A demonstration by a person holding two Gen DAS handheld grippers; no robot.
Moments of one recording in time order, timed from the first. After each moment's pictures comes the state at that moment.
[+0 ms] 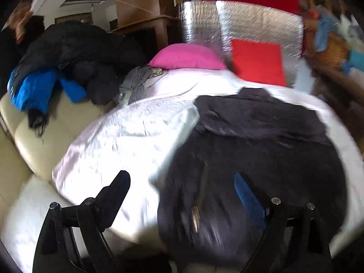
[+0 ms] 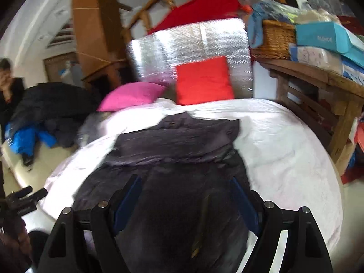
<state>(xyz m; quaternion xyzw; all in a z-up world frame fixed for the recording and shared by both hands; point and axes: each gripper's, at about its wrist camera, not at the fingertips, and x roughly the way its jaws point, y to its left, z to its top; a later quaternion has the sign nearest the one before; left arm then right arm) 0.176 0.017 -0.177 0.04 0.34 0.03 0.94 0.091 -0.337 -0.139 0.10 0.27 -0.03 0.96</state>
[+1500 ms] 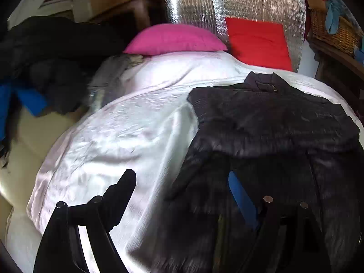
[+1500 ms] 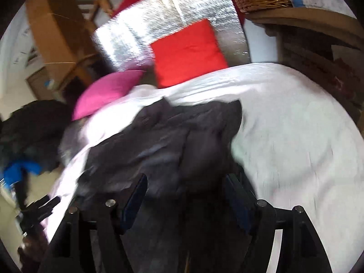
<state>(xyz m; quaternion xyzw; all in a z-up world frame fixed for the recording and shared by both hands) 0.280 0.026 -0.230 0.07 0.37 -0.01 0.93 0.204 -0.408 -0.193 0.19 0.33 0.01 0.92</state>
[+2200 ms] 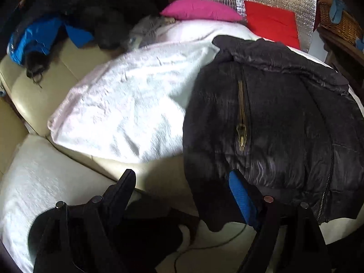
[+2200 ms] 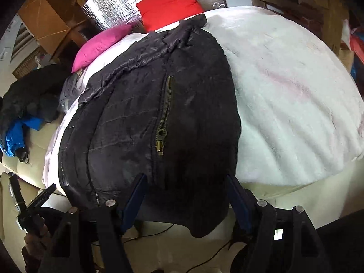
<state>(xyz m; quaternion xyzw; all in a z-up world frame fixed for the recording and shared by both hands) 0.115 0.067 -0.284 0.04 0.43 0.05 0.90 0.026 -0.365 -0.280 0.22 0.45 -0.02 0.86</state>
